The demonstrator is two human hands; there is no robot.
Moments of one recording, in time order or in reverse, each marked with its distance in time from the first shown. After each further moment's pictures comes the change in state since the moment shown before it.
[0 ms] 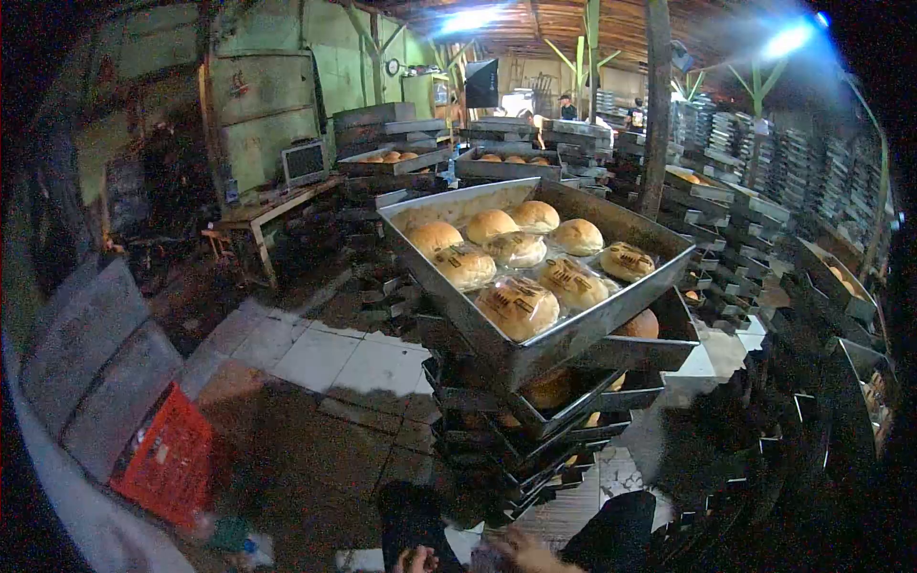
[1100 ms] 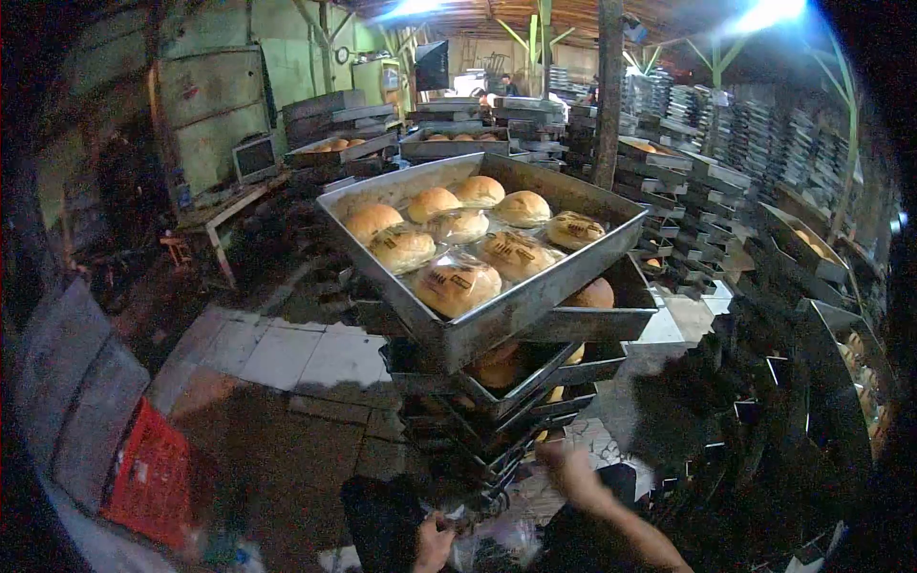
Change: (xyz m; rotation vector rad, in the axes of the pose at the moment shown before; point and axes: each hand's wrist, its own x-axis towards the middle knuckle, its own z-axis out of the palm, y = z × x) left_hand 0.072 -0.075 0.046 0.399 -0.347 0.022; right_hand 0.036 0.079 -0.134 0.390 0.678 0.411
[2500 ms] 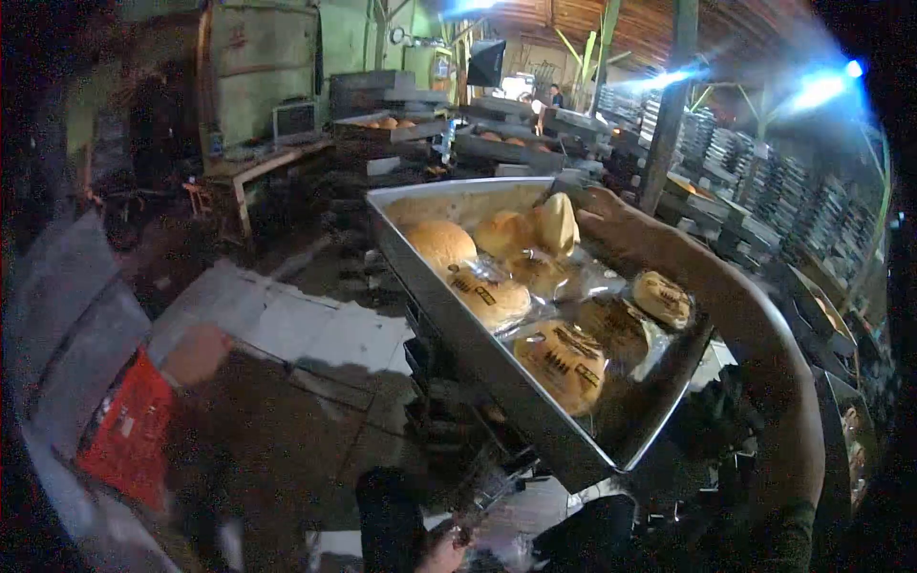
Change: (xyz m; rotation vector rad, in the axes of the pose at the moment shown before) left_hand 0.043 -0.101 0.003 -1.127 -0.159 -0.412; right_hand 0.303 -0.218 -0.066 0.020 -0.349 -0.268
